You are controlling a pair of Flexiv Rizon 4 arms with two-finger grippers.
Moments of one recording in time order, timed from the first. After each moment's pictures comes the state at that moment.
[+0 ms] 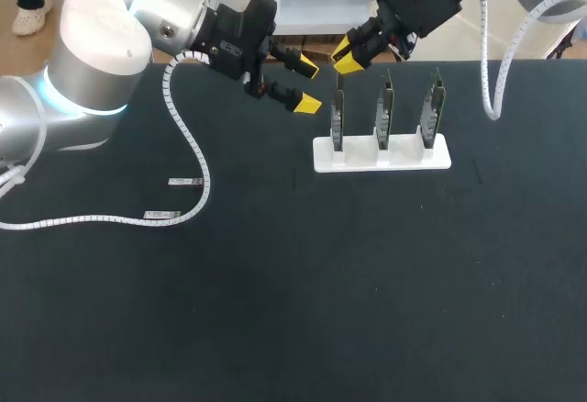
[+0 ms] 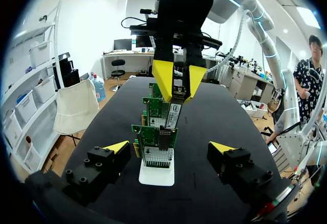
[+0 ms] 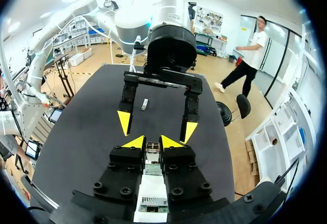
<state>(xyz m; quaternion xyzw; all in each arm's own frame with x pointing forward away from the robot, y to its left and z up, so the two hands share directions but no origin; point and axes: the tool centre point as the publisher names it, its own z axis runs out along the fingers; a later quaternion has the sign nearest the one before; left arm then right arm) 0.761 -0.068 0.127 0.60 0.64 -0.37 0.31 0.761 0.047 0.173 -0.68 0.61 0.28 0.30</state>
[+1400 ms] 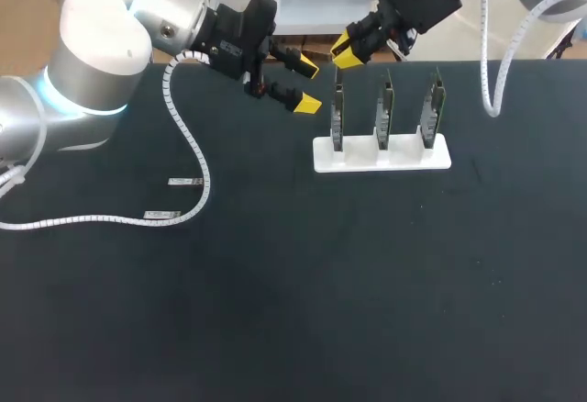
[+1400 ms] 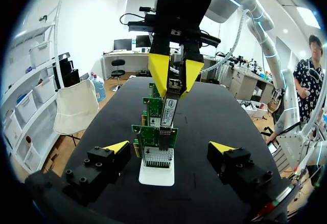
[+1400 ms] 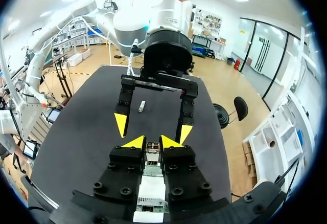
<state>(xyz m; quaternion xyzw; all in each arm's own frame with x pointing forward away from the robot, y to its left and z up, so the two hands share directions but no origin) 0.761 -0.068 0.127 0.60 0.64 -0.37 0.31 0.765 0.046 0.179 -0.68 0.61 0.28 0.31</state>
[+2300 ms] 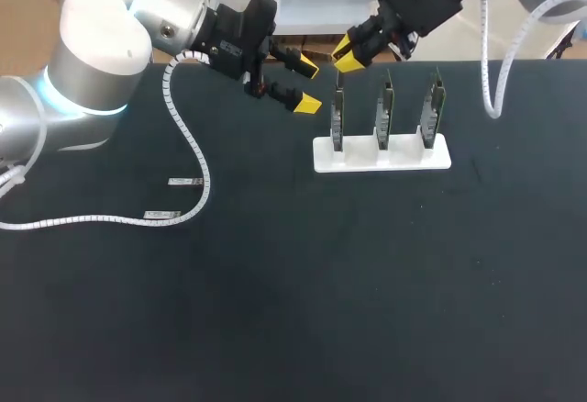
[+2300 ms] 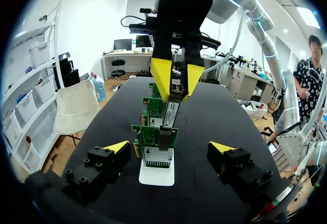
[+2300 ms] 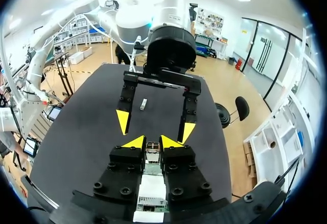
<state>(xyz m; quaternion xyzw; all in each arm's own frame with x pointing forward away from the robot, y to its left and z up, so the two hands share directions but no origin) 0.761 -0.068 0.127 0.60 0.64 -0.37 0.31 0.763 0.045 0.173 -0.68 0.60 0.28 0.30</state>
